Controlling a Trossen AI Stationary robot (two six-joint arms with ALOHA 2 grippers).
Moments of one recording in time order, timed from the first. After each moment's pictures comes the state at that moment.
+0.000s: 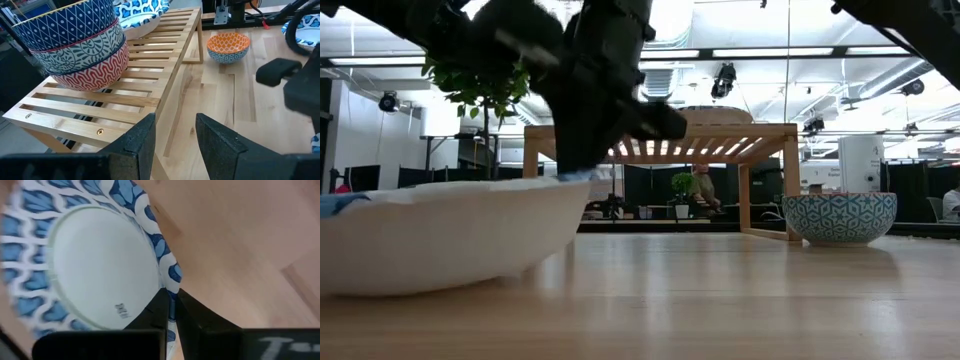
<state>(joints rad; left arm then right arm) -0.10 0.65 0.60 -0.35 -0.46 0.02 0.20 2.42 2.28 -1.12 -0.07 0.92</state>
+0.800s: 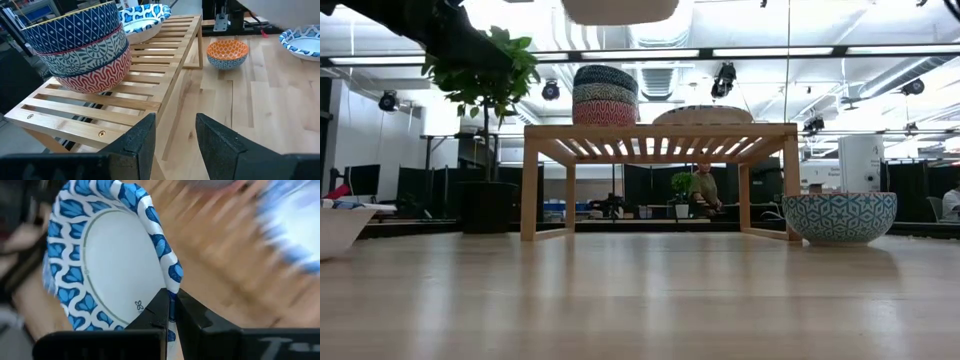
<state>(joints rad) -0.10 0.63 0.60 -0.35 -0.46 0.01 0.08 1.83 2.27 -1.40 0.31 0.87</state>
